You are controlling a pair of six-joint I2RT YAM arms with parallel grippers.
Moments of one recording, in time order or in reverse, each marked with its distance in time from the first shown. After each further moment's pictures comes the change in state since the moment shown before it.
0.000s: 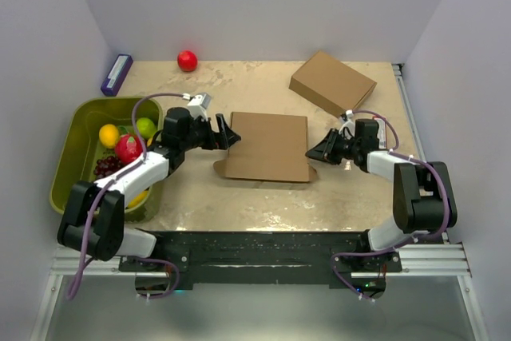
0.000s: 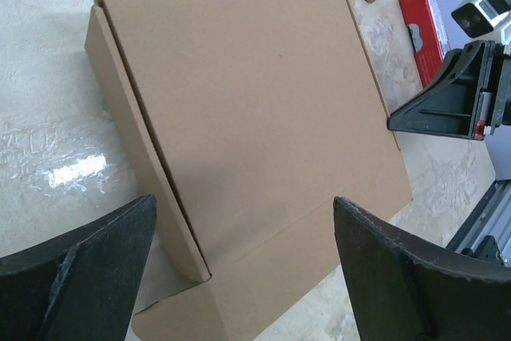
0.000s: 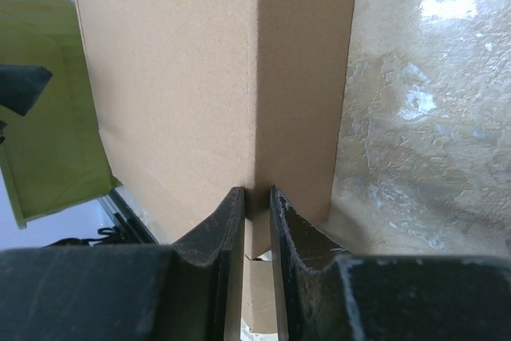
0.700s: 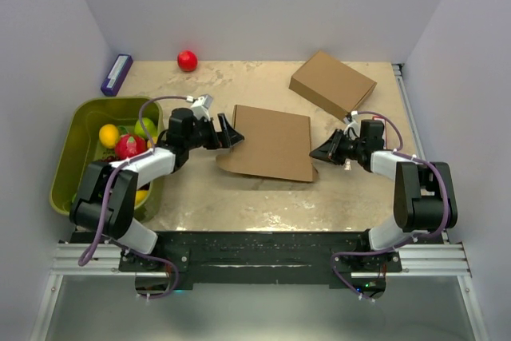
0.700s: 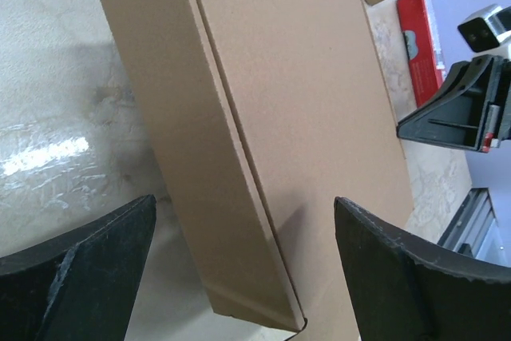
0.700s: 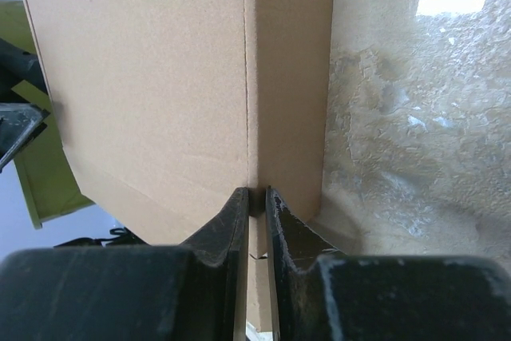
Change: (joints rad) left arm 0.021 0.153 -0.003 0.140 0.062 -0.086; right arm -0.055 0.007 -0.002 -0.014 -0.043 -0.003
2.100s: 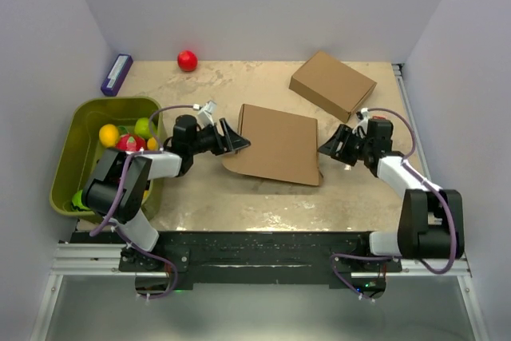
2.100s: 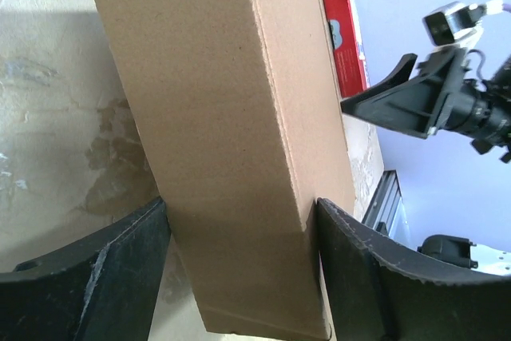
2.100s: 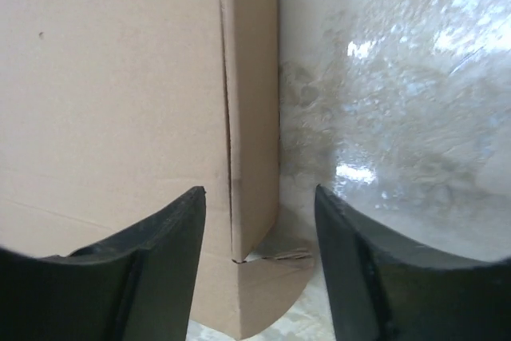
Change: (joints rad) left arm -0.014 0.138 -0.071 0.313 0.171 -0.236; right arm -0.008 -0.185 0.000 -0.165 0.219 -0.113
